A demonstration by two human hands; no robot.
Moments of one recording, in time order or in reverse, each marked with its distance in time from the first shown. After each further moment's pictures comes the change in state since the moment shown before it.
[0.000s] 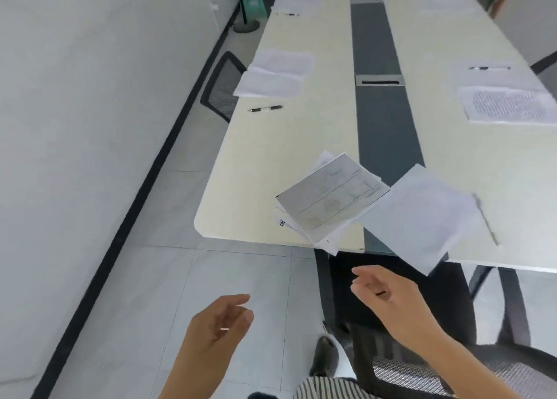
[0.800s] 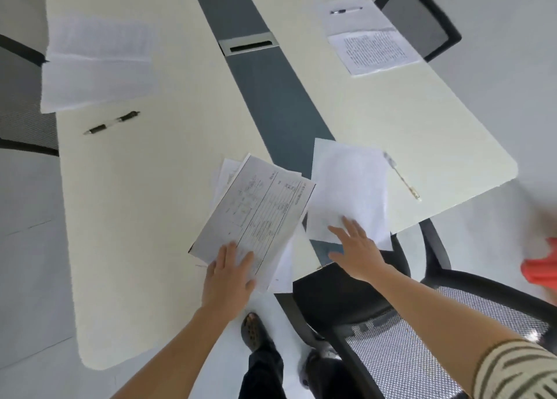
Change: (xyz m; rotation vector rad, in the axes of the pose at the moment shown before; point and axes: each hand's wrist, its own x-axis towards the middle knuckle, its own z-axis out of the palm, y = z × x) left_hand 0.340 -0.020 0.135 1.213 -0.522 0.561; right_hand 0.185 0.122 -0.020 -0.636 0.038 0.534
